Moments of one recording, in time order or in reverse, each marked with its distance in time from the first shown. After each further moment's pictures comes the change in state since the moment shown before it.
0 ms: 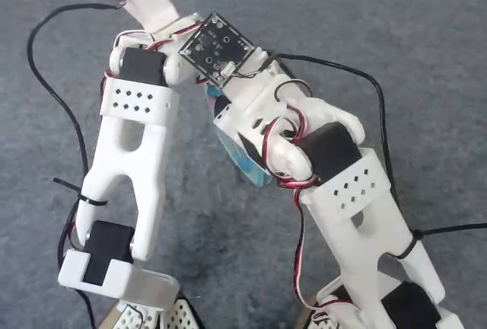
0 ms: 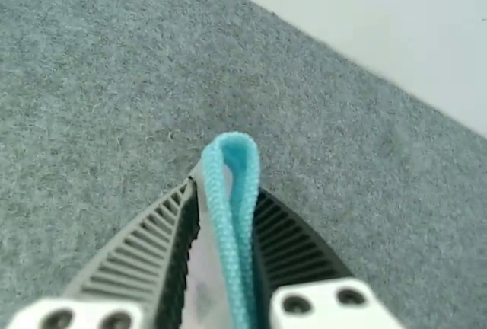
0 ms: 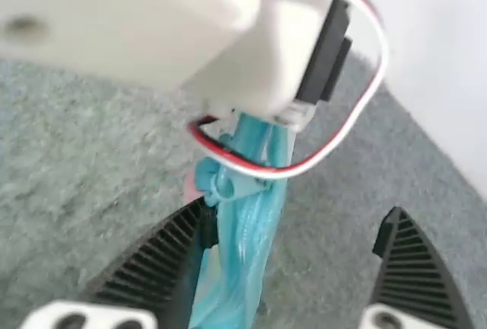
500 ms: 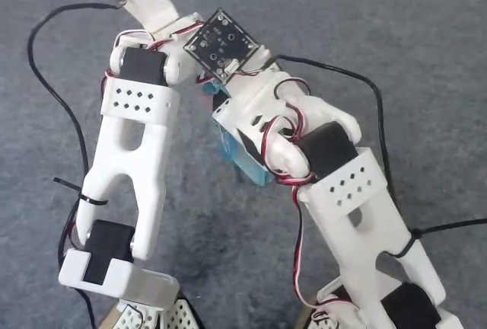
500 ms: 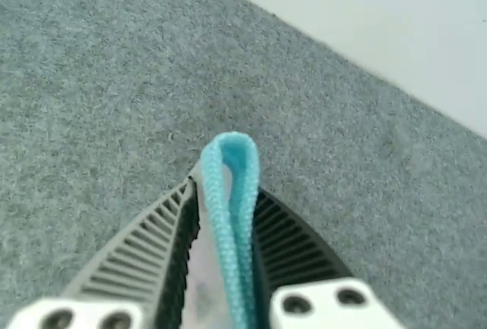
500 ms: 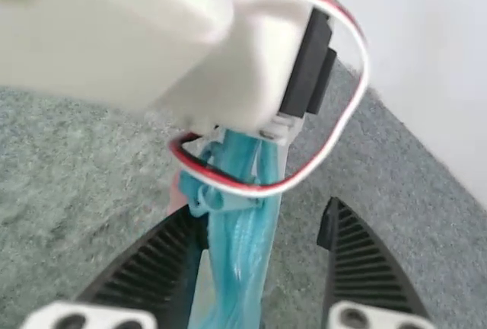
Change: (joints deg) left arm 0.0 0.0 0.0 0.0 0.1; right arm 0.9 0.0 4.2 -6.4 -1.1
